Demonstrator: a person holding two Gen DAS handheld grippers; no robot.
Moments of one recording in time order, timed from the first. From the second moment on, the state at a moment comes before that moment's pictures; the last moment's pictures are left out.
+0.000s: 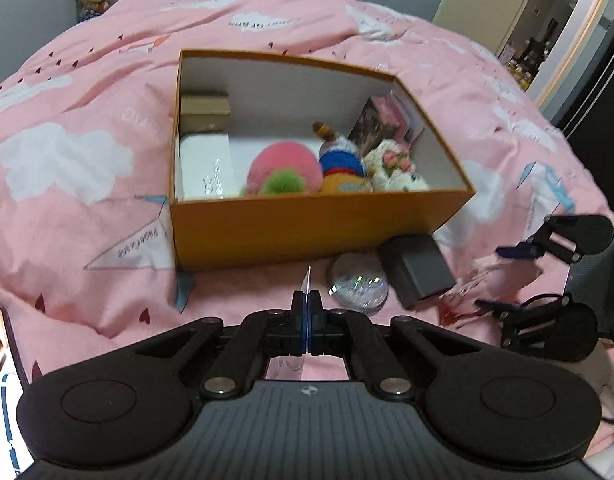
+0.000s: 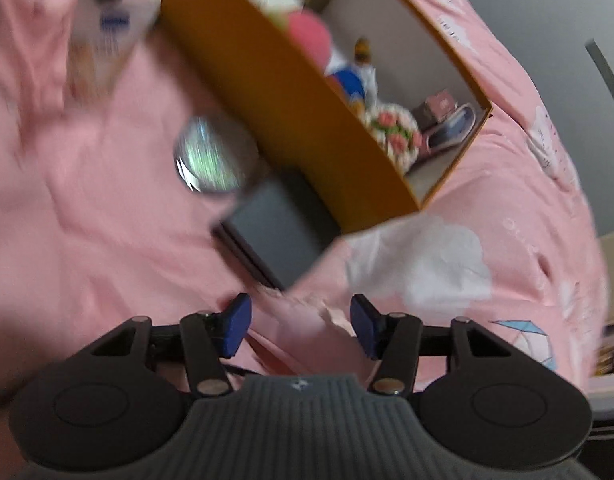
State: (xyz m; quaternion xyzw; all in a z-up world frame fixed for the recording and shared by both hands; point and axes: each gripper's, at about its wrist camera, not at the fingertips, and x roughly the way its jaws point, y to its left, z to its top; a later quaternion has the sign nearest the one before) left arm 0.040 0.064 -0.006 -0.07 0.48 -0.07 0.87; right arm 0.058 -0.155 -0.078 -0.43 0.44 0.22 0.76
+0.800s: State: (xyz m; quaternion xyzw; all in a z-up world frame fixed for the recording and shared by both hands) left arm 0.036 0.072 -0.002 -0.10 0.45 -0.03 0.89; right arm 0.058 -0.144 0.013 -0.21 0.39 0.30 0.84
